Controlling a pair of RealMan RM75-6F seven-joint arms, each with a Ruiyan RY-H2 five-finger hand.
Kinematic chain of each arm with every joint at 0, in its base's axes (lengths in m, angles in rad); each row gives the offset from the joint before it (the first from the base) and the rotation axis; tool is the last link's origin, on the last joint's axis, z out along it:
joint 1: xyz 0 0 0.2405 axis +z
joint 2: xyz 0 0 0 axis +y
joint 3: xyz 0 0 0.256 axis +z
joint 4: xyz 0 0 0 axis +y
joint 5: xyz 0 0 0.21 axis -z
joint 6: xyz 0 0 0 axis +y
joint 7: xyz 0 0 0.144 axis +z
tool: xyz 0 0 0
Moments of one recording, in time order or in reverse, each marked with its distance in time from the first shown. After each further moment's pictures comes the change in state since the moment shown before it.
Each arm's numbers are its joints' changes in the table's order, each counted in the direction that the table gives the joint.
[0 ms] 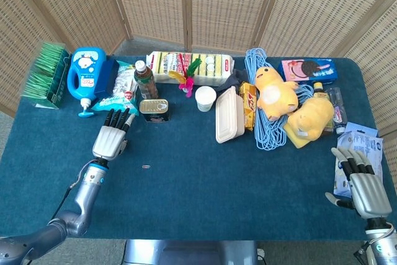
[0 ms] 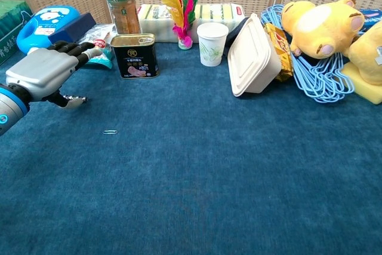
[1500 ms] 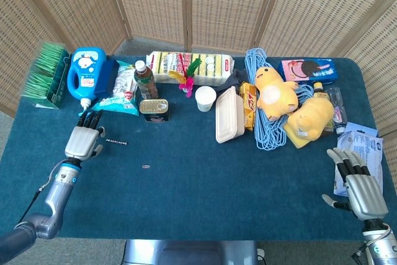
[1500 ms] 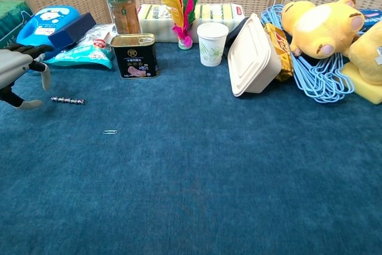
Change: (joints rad) left arm 0.056 0.206 0.046 -0.119 0.045 -0.077 -0.106; right arm 0.002 0.004 -0.013 -0.019 0.022 -0.002 -0.009
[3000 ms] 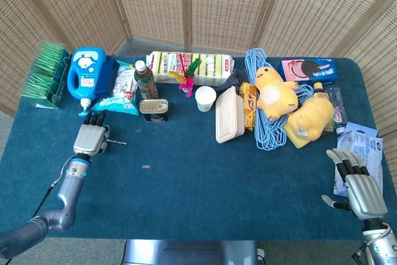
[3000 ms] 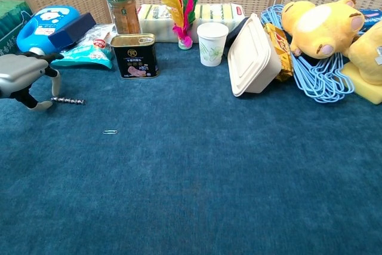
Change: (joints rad) left arm -0.053 -0.025 -0.060 -0.066 0.186 -0.118 0.191; right arm 0.007 0.007 -0.003 -0.005 -0.010 -0.020 0.010
